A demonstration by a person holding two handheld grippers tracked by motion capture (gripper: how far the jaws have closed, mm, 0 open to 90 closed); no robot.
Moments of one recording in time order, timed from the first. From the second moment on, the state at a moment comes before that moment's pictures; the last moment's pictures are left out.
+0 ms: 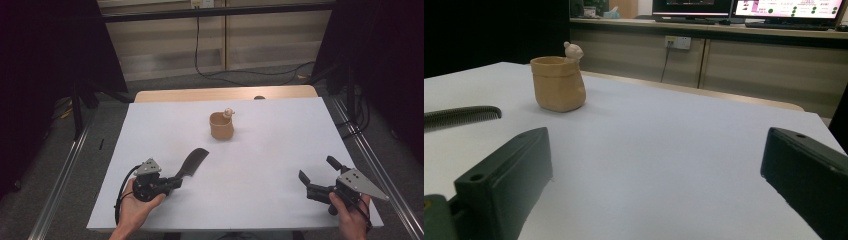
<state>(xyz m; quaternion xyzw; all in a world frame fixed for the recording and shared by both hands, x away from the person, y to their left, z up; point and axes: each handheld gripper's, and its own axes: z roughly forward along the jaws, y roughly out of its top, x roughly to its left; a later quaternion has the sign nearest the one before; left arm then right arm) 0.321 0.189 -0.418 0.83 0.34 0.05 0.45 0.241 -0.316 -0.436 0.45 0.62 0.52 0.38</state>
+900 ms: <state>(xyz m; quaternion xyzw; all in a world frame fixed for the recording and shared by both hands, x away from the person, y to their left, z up) 0.327 0.205 -0.401 0.81 0.34 0.10 0.47 0.240 -0.316 -0.435 0.44 0.62 0.52 0.38</state>
